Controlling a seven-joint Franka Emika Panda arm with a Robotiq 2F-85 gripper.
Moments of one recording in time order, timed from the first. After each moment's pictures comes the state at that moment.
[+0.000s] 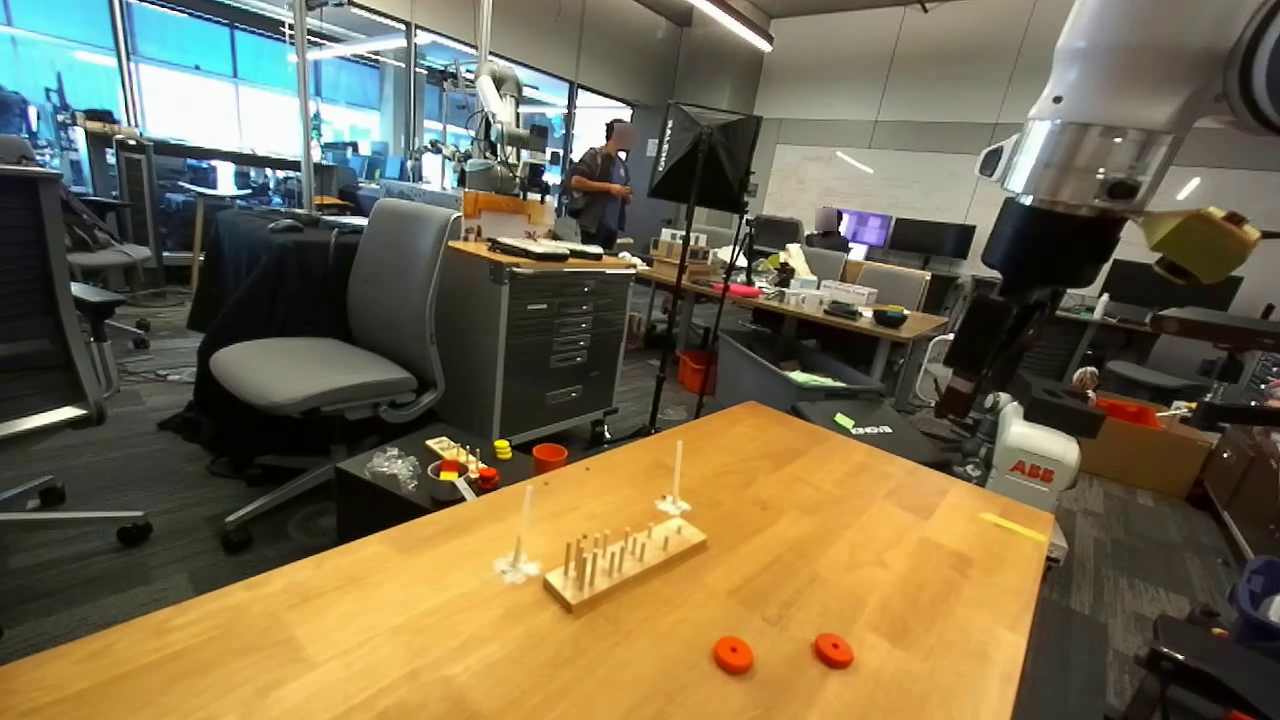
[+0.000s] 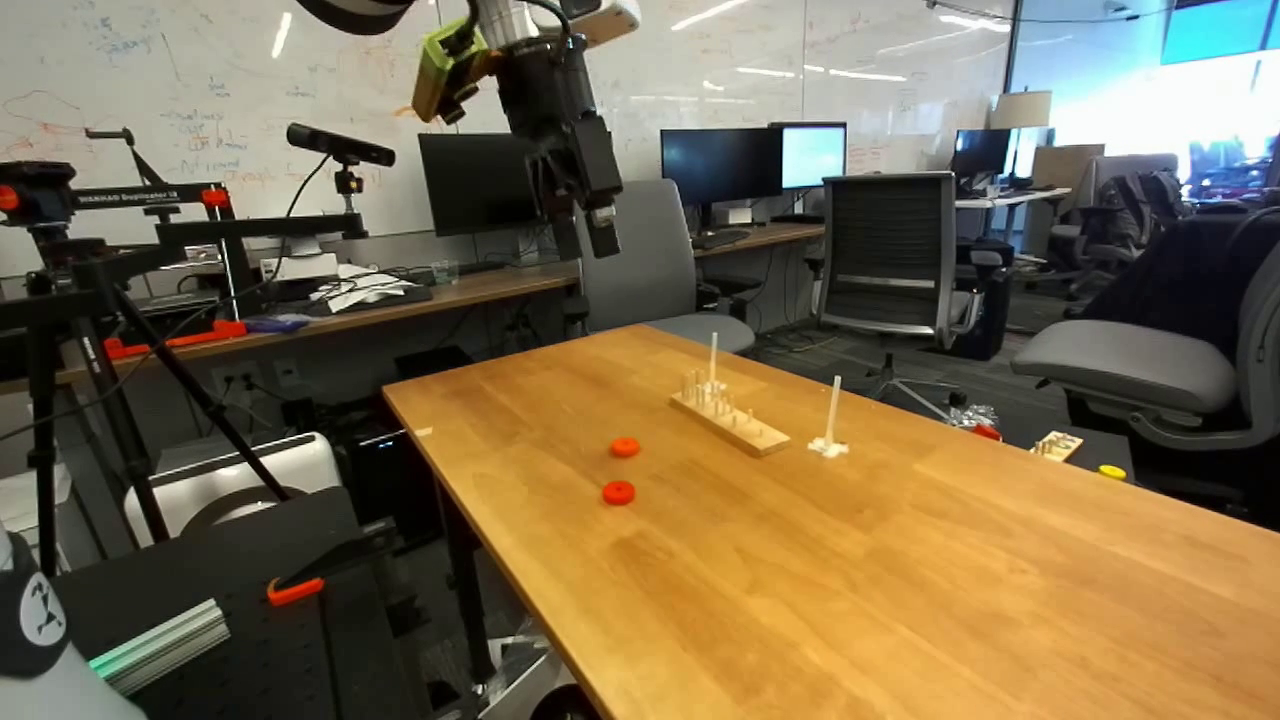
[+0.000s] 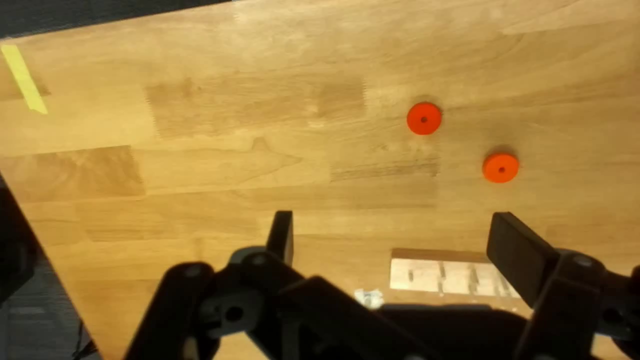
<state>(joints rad) 0.00 -0.34 0.27 -2.56 -0.14 2.29 0.42</state>
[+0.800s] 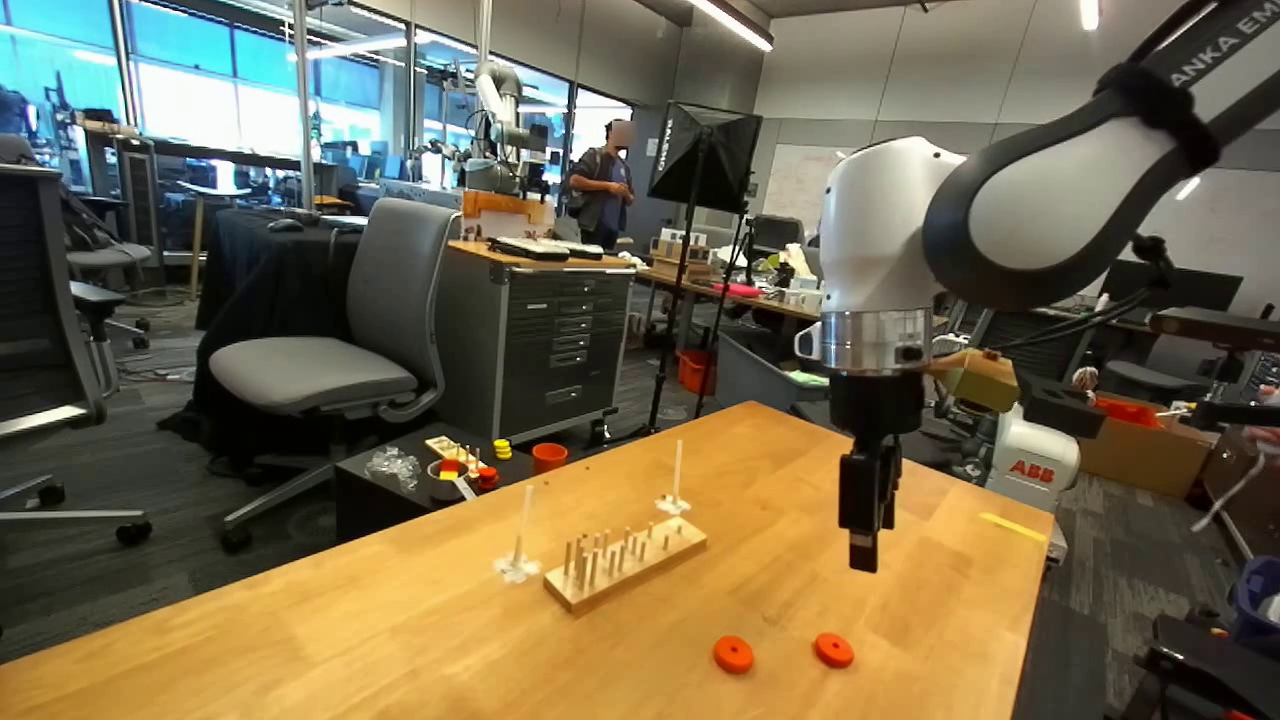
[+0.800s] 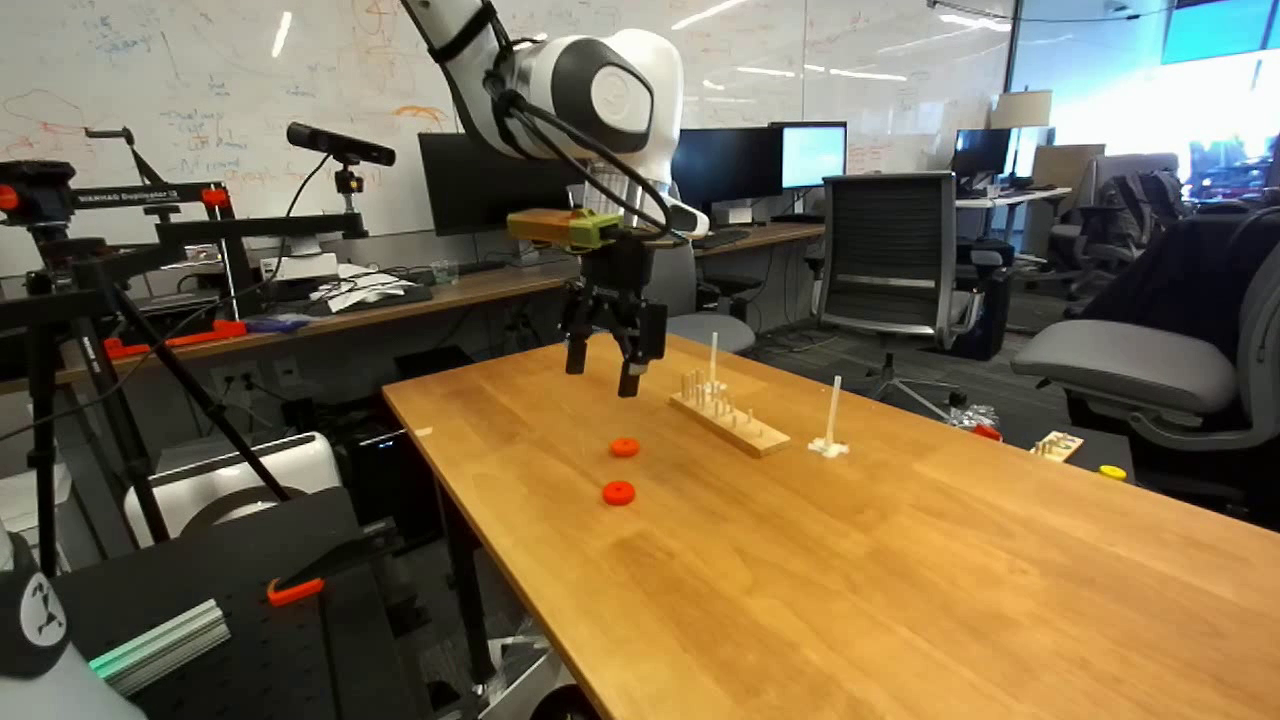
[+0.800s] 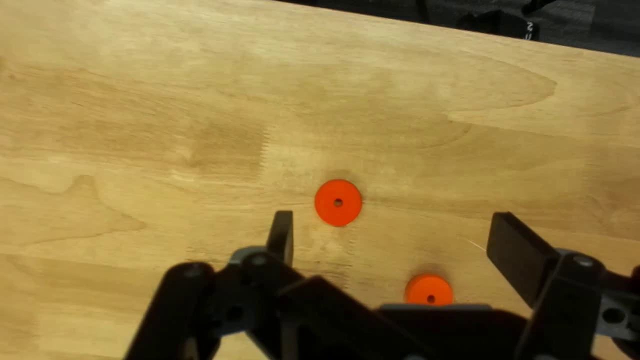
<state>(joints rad) 0.08 0.25 0.19 -2.25 -0.02 2.24 0.09</state>
